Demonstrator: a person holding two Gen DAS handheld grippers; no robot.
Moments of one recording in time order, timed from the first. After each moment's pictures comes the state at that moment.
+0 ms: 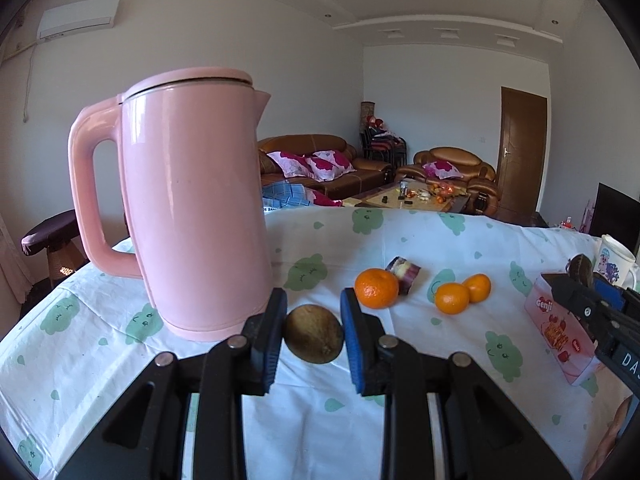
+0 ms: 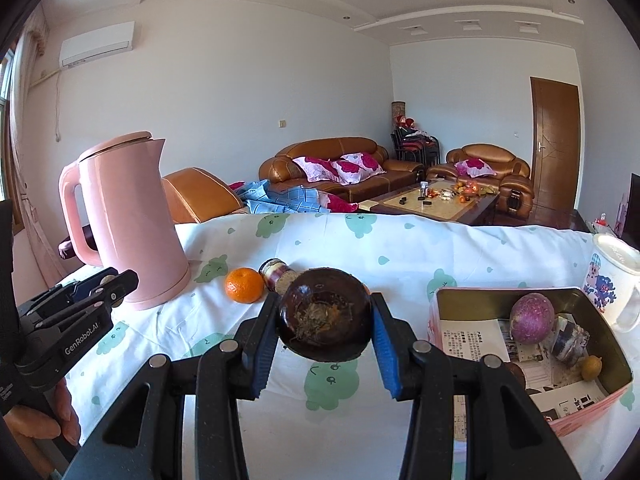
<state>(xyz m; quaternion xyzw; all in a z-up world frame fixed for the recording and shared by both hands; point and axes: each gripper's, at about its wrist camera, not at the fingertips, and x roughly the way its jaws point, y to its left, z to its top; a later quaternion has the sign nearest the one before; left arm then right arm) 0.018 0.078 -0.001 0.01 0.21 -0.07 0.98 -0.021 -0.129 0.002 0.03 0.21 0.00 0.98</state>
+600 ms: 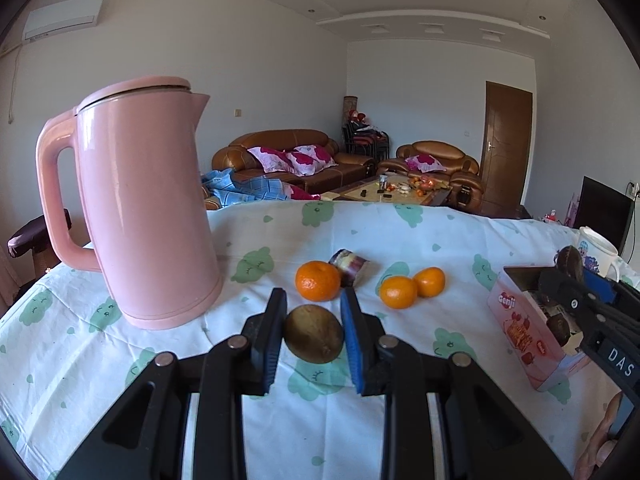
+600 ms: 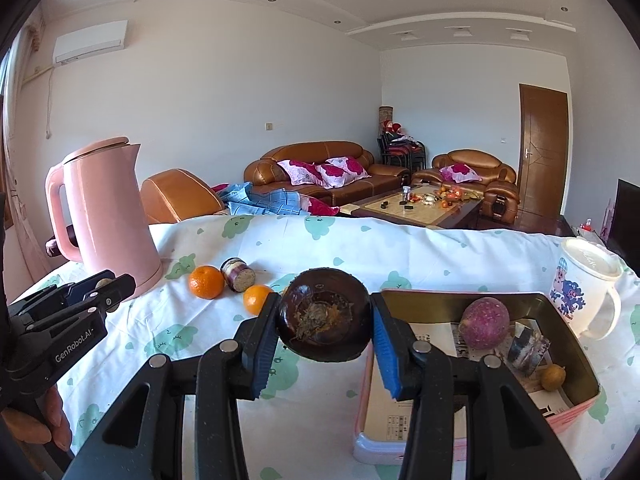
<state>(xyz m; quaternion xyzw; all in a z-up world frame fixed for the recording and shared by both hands) 0.005 0.028 0.001 0.01 0.22 -0.10 0.97 -0.036 -0.173 0.004 0.03 0.20 -0.03 0.98</state>
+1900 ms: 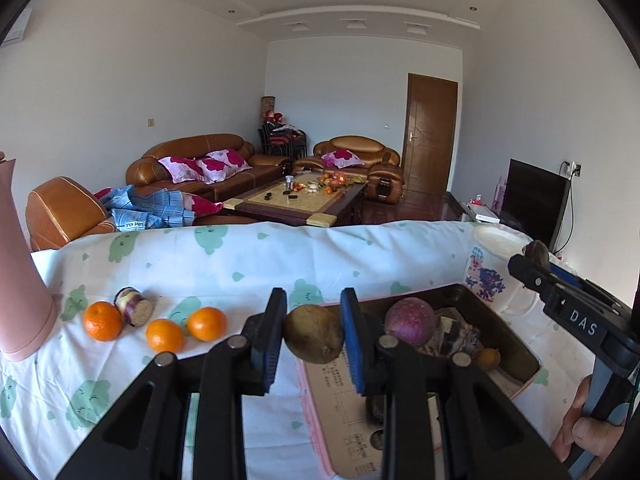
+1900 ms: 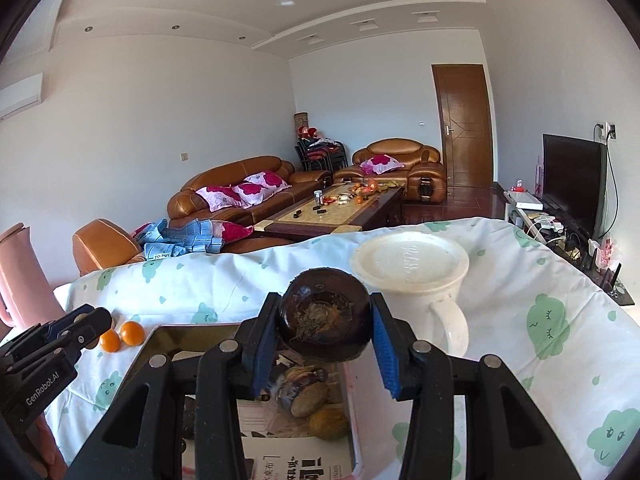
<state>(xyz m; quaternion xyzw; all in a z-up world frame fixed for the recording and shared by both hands) -0.001 -0.159 0.021 0.02 0.22 -0.24 0.94 -0.070 -0.372 0.010 0.11 0.19 -0.15 0.97</state>
